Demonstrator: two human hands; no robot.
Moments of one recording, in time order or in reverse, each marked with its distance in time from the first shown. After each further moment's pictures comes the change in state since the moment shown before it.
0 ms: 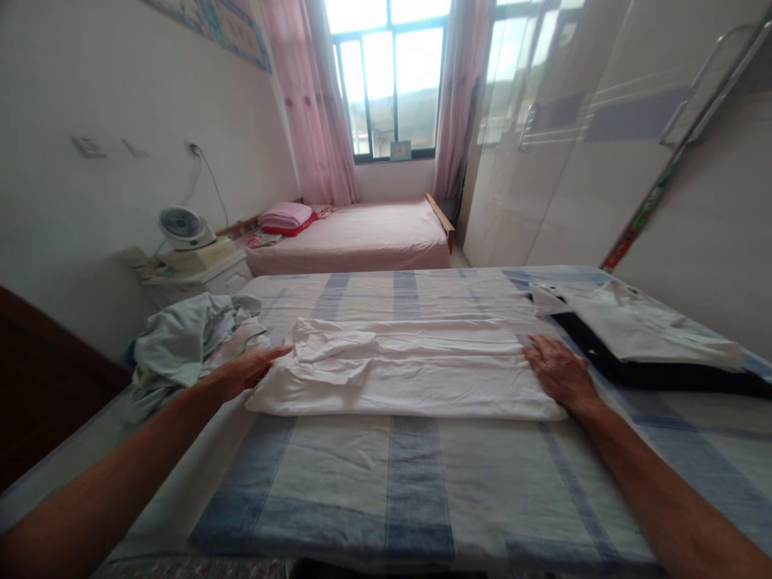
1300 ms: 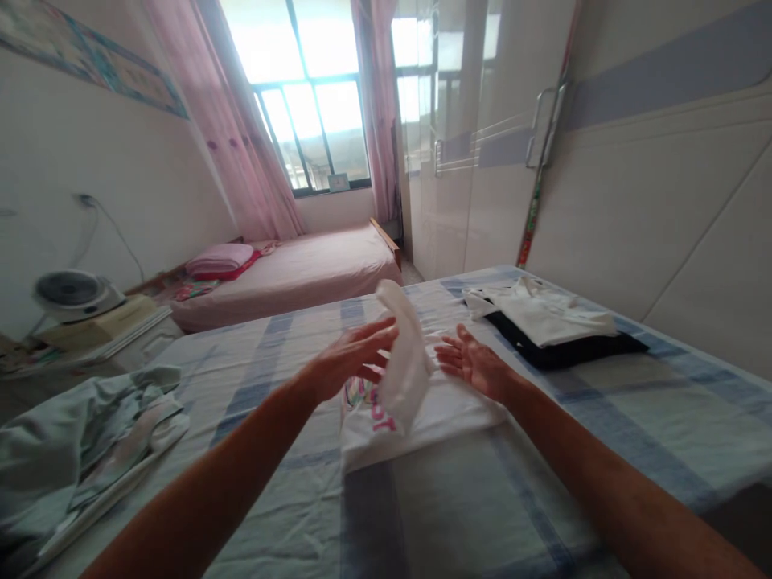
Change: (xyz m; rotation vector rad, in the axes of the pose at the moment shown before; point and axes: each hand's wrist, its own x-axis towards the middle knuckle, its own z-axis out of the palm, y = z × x) left_hand -0.048 0.184 0.194 -0.150 -0.633 0.542; right_hand 0.007 -0.084 -0.049 1.306 -0.352 0.457
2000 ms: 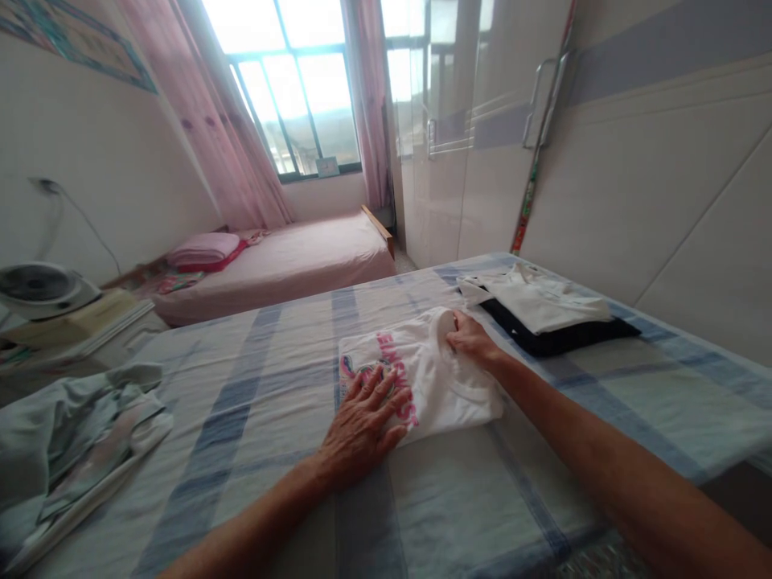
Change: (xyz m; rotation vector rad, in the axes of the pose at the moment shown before) left_hand -0.038 -0.118 0.028 1.190 0.048 0.501; right_hand 0.032 0.003 -0.011 -0.525 0.257 -0.232
